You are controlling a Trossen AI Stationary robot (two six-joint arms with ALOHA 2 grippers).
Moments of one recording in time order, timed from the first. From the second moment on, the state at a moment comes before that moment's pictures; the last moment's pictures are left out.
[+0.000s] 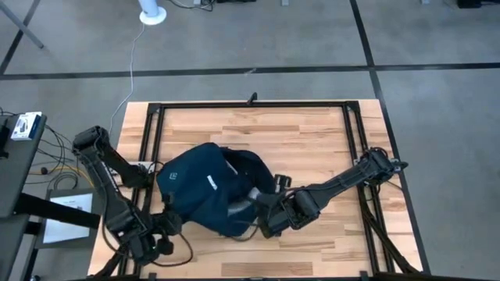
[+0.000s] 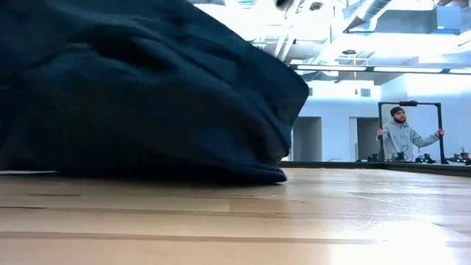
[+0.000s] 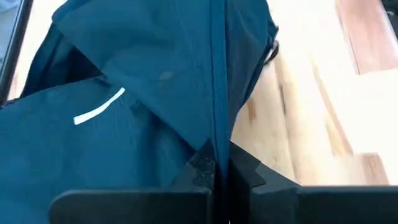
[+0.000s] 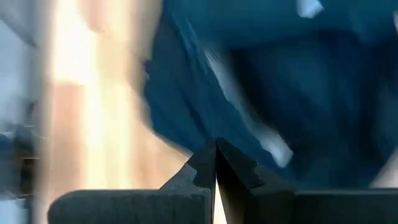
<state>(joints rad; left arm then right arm) -1.02 1.40 1.14 -1.09 -0.72 -0.79 0.49 1.98 1.95 -1.24 0.46 0.55</state>
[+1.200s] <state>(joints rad) -0.88 1.40 1.14 -1.10 -0.84 -0.87 0.54 2.12 1.95 -0.83 0.55 0.55</state>
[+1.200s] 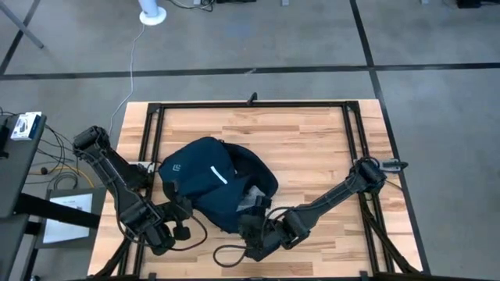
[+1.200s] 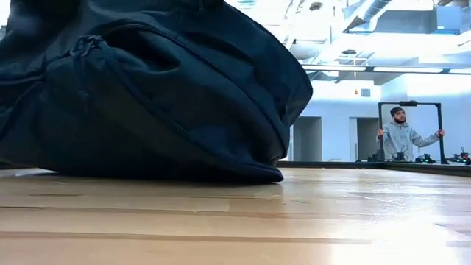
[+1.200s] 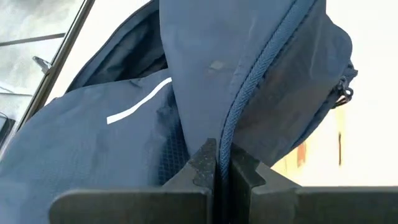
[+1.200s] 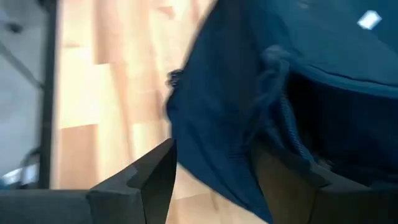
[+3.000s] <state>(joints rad) -0.93 1.40 1.14 -1.15 -0.73 -0.85 0.52 2.05 1.95 -0.89 0.51 0.46</state>
